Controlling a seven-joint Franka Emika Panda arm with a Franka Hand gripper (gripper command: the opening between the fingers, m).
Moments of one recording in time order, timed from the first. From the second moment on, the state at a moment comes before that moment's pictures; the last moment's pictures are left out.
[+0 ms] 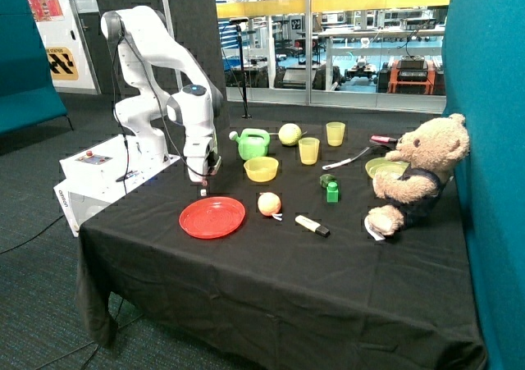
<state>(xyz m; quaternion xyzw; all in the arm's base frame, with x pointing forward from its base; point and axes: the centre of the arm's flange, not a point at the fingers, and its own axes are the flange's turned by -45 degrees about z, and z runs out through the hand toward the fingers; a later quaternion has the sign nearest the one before) 0.450 -0.226 0.311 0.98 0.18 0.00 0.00</state>
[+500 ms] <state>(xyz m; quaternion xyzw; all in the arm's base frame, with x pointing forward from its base) 0.445 -0.243 0.300 0.99 0.17 0.00 0.00</state>
